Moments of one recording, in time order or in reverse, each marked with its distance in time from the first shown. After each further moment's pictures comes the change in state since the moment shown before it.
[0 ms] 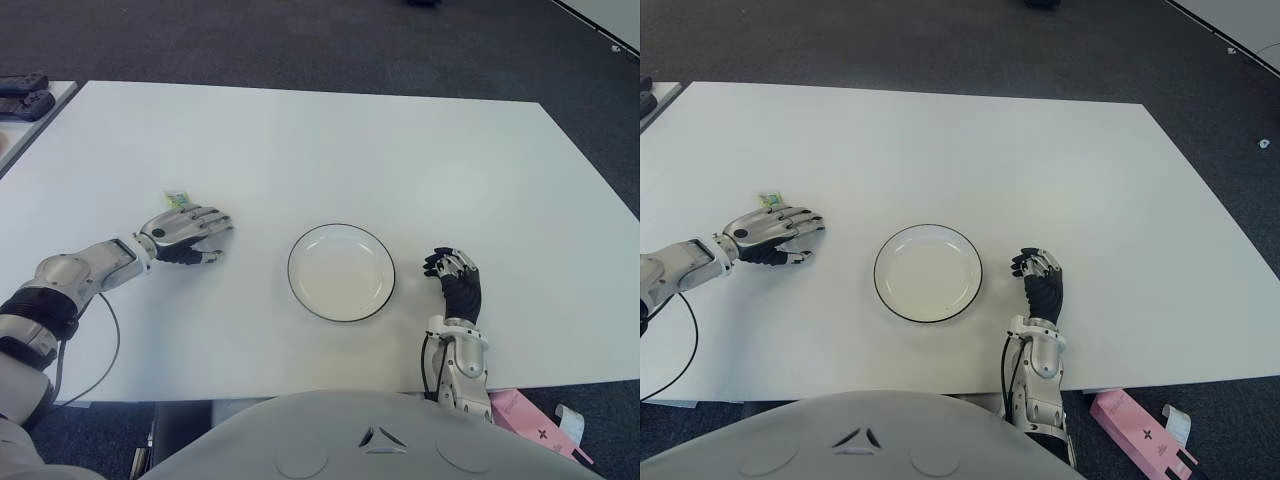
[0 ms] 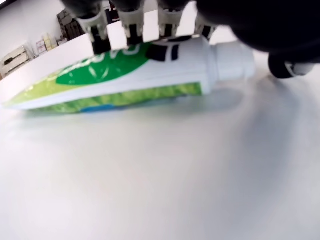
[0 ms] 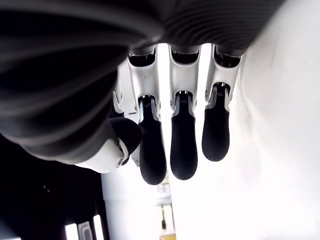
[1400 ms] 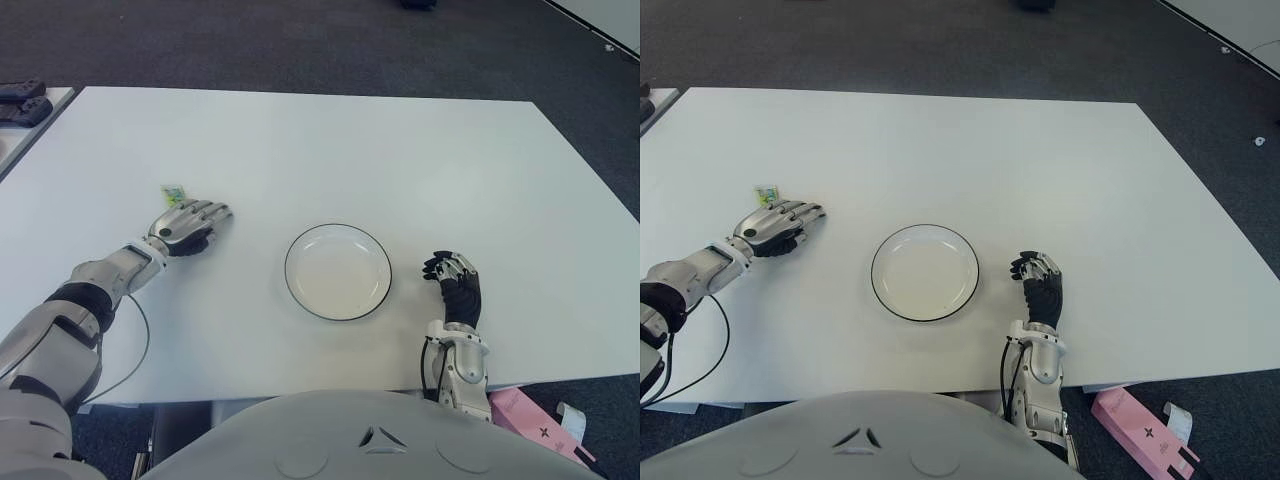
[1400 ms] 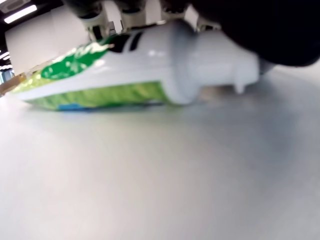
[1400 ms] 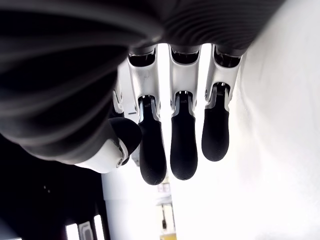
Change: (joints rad) left arm -0.086 -0.166 -0.110 0.334 -0.072 0.128 0.265; right arm 0.016 0.006 -0.004 -0.017 -0.006 0.003 0.007
